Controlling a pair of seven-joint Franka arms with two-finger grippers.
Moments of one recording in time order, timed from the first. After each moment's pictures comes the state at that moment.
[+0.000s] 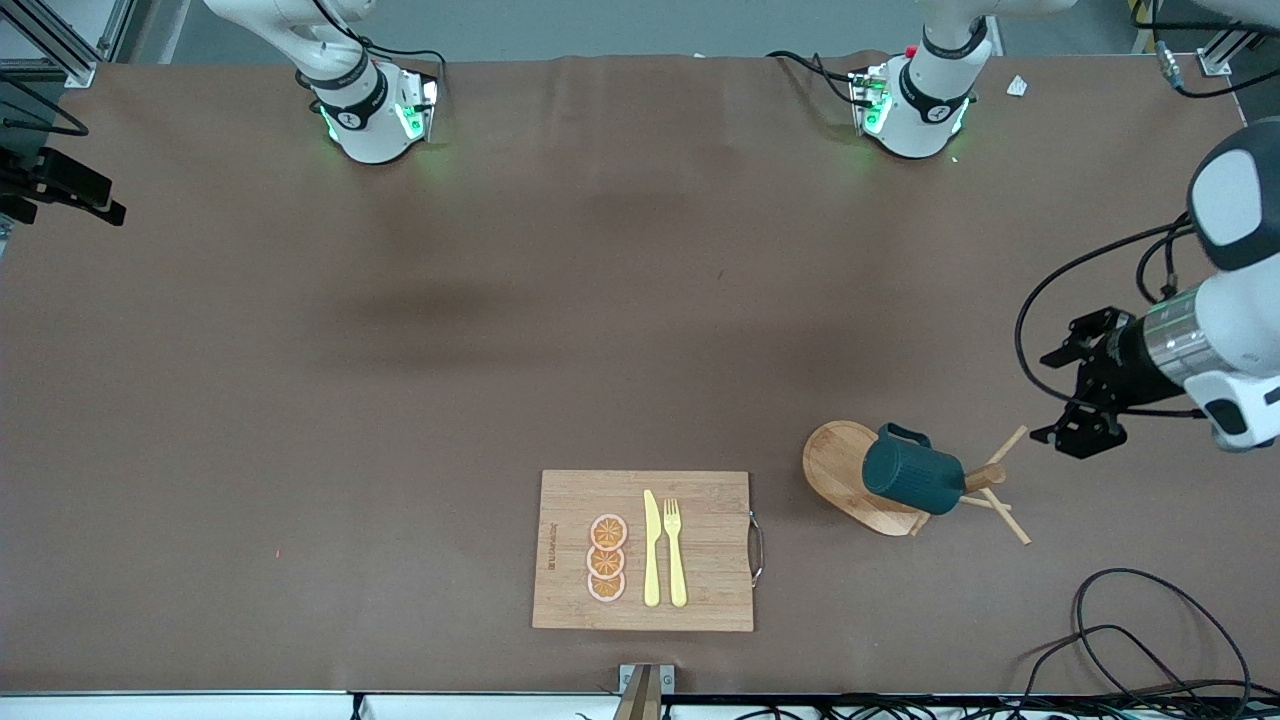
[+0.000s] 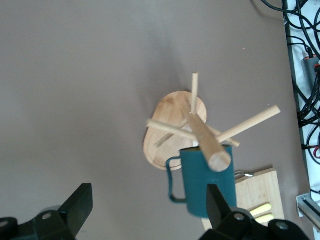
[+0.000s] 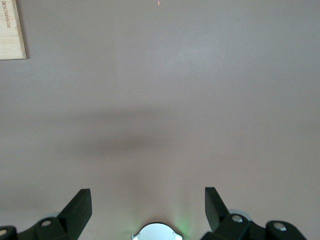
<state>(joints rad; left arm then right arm) -0.11 0.36 0.04 -1.39 -0.18 1.77 -1.26 -0.02 -0.07 -0.07 -1.56 0.01 1.40 -0.04</state>
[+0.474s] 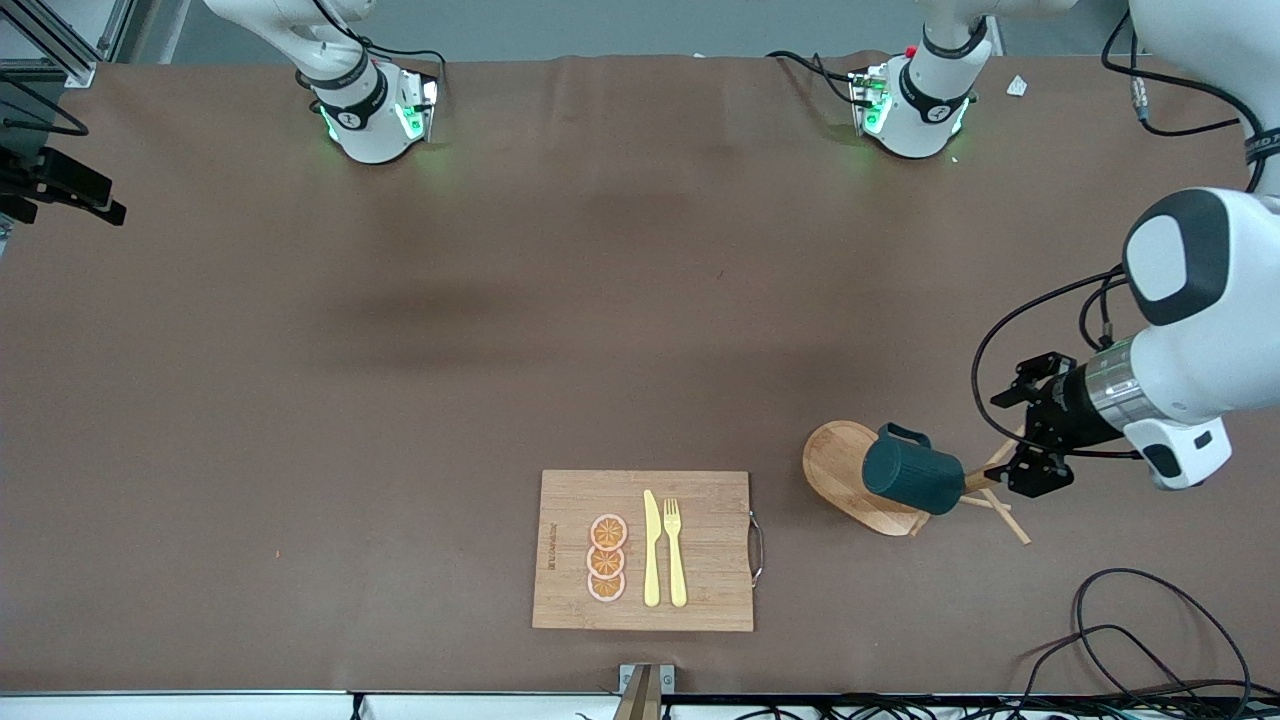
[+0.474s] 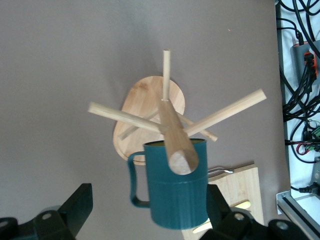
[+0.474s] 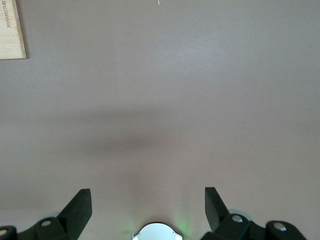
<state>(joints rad) -0.12 0.45 0.01 -1.38 -0.23 1.90 -1.32 -0.02 -0.07 -0.07 -1.56 0.01 1.40 -0.04</state>
